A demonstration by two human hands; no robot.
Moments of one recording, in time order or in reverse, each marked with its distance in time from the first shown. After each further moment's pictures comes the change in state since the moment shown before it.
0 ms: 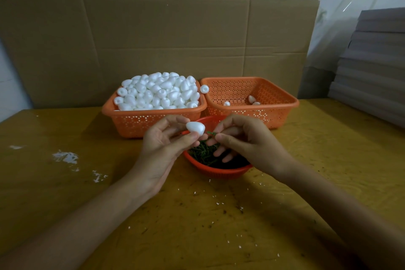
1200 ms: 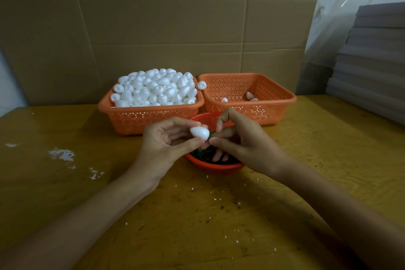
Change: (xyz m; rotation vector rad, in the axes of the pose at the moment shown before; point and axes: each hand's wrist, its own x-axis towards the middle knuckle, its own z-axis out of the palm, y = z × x) left_hand -0.001 -0.003 0.001 0.277 -0.076 0.132; right_hand -0.004 -0.001 0.005 -0.168 -0.047 -0.124
